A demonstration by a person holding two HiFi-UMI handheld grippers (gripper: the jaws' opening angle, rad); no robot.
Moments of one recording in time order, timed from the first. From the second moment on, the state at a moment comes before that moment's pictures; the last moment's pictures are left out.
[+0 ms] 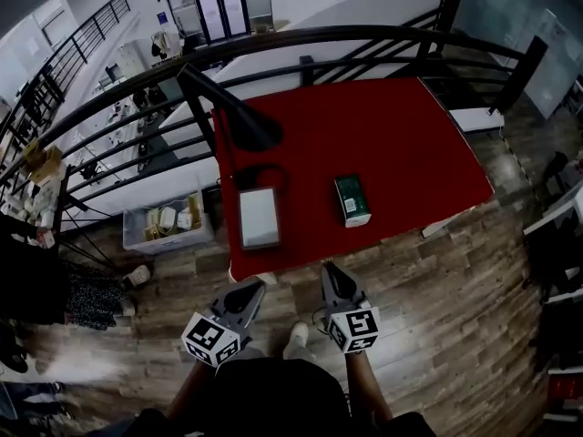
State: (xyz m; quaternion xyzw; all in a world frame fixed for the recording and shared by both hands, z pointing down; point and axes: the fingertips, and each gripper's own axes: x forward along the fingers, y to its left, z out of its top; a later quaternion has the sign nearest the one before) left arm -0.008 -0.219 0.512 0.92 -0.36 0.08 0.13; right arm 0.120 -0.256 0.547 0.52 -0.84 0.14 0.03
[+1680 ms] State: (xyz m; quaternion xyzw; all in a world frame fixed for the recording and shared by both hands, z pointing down) left arm -0.089 -0.328 0.512 0.91 -0.40 0.07 0.11; right arm 0.255 -0.483 0.765 0.61 -0.68 0.23 0.33
